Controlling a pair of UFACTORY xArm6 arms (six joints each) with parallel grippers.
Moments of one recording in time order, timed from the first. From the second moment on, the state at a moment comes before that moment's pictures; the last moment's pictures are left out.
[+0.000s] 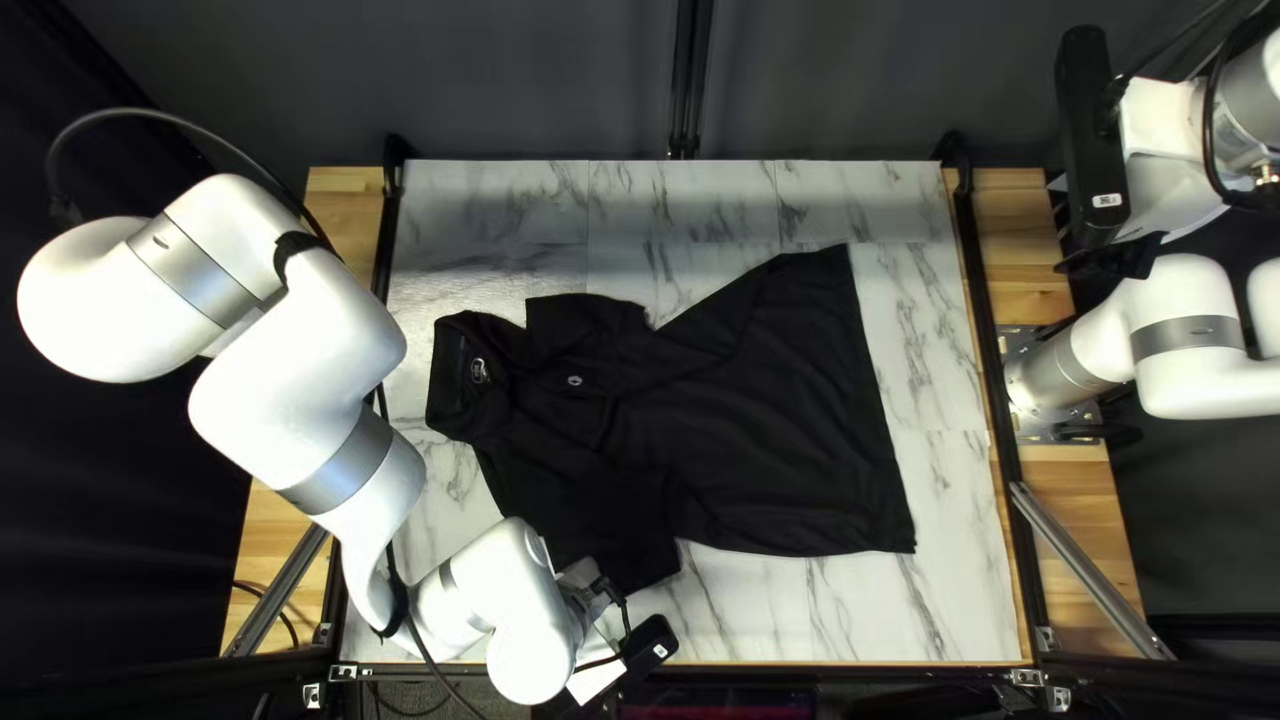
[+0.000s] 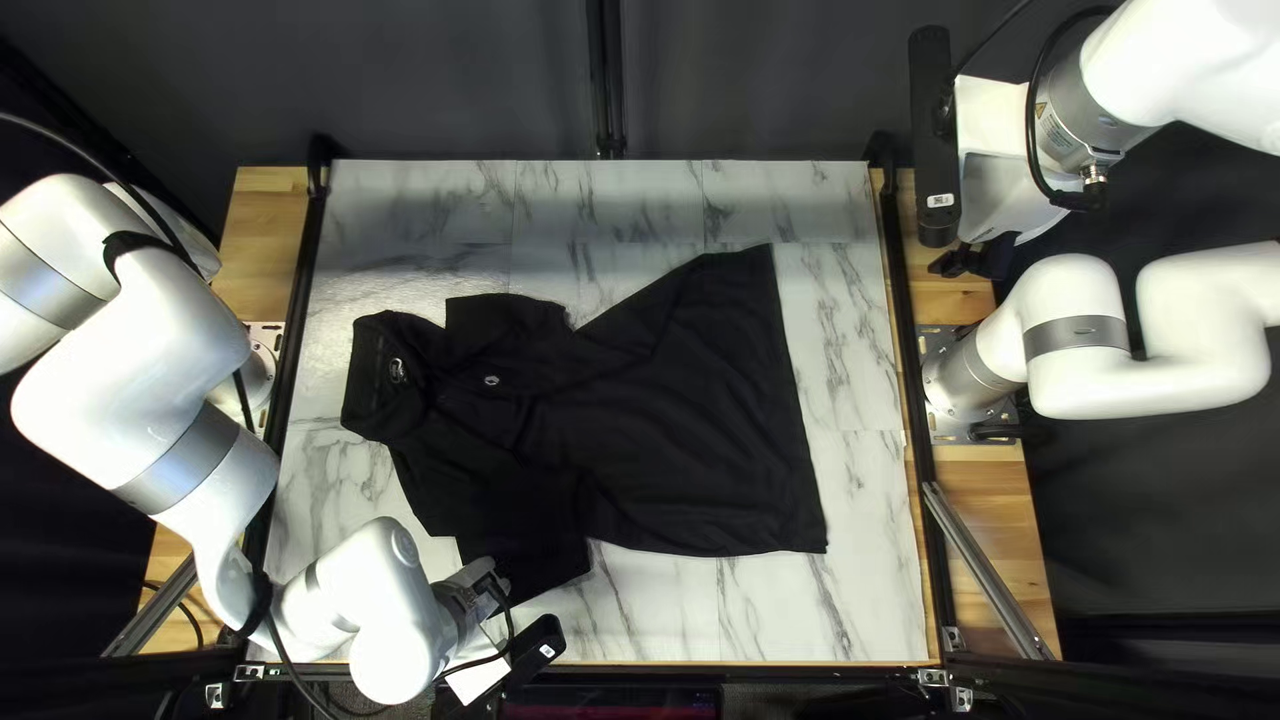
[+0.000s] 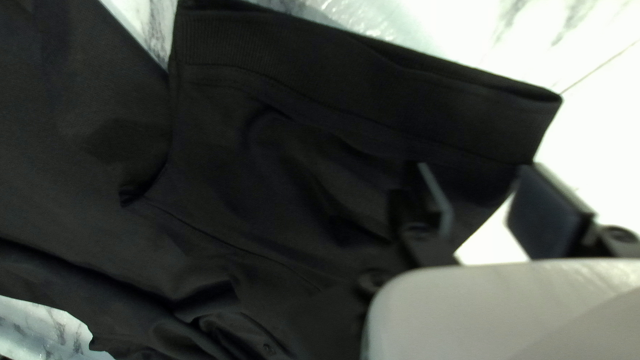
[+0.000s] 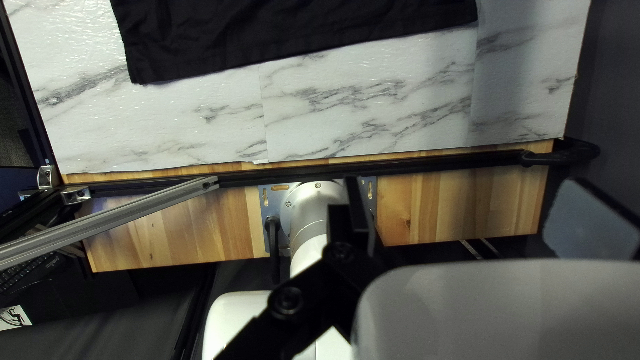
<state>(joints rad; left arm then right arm) -0.72 0.40 -1.13 0.29 0.89 -0.04 -0.06 -1.09 -0.81 -0.08 1.75 -0.05</state>
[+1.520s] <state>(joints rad) -0.72 0.44 -1.20 0.29 0.94 -0.04 -0.06 -1.09 -0.81 -0.08 1.75 -0.05</state>
